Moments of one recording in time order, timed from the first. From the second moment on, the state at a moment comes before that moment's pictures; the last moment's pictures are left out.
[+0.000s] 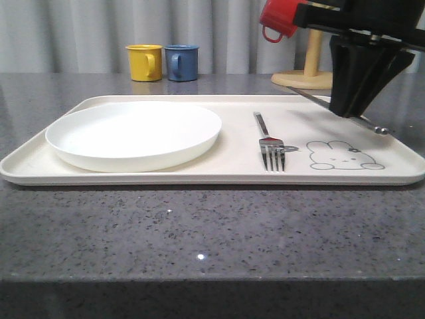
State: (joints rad) left arm -0.57 0.65 -0.81 -0.13 0.66 0.25; right arm 0.27 1.72 -1.48 0.21 1.22 0.13
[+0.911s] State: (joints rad) left arm -0.57 0.65 -0.81 -0.13 0.66 0.25; right arm 0.34 1.81 -1.48 0.25 1.17 0.37
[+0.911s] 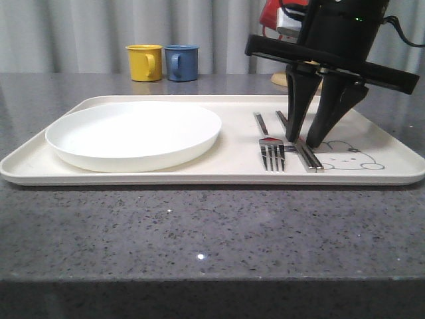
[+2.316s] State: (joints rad) left arm -0.57 0.65 -0.81 -0.13 0.66 0.25; right arm -0.19 1.69 -1.47 -0.10 1.24 -0.09
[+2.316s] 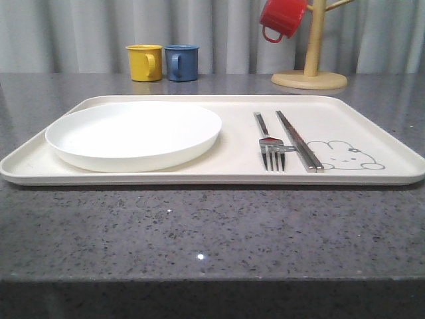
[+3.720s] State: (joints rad) left arm -0.57 0.65 -0.81 -0.13 0.66 0.25; right arm -0.16 1.76 -1.53 0.08 1.23 -0.09
